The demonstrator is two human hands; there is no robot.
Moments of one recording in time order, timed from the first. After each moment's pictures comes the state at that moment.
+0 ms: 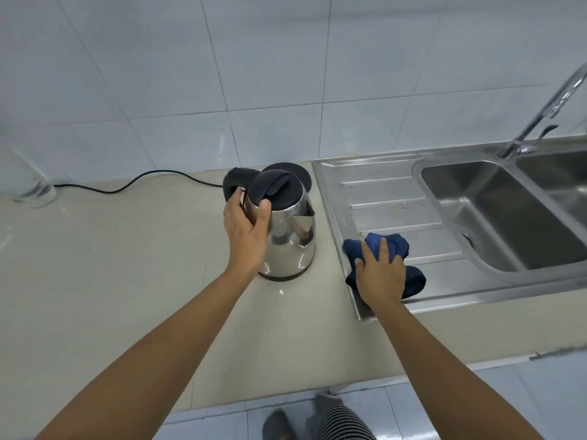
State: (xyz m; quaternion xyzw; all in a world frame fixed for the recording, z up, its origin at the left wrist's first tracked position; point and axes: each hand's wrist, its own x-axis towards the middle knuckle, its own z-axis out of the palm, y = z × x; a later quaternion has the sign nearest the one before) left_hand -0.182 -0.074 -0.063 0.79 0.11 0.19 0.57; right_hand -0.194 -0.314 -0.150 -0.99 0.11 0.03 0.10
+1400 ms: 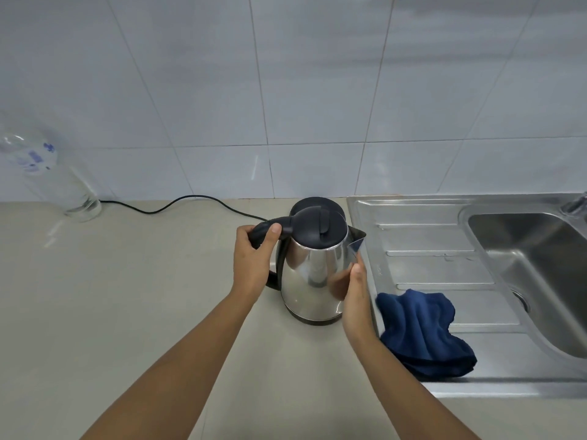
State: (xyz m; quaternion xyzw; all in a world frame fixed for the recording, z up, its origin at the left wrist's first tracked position) left_hand -0.144 -0.029 -0.058 0.73 0.17 0.17 0.64; right_hand -0.151 -0.211 -0.122 -0.69 0.11 0.04 0.71
